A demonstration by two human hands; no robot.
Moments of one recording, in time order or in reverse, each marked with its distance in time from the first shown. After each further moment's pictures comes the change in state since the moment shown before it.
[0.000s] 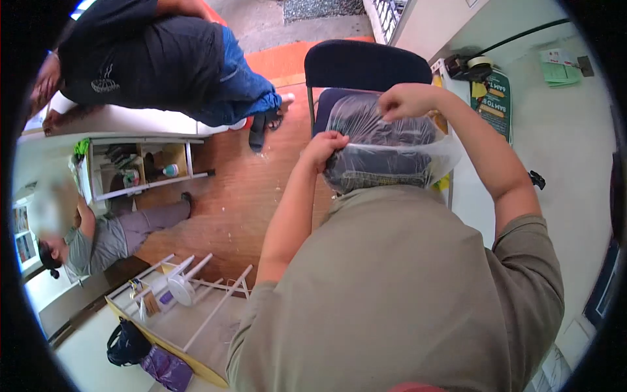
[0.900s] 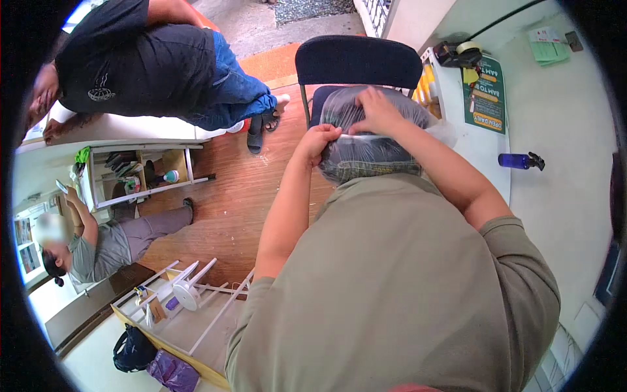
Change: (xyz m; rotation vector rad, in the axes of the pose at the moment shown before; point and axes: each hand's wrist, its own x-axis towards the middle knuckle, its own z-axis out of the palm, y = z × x) left_hand 0.000 0.003 0.007 -0.078 -0.052 -0.002; right_hand 0.046 0.029 0.113 -0.286 0.888 0.151
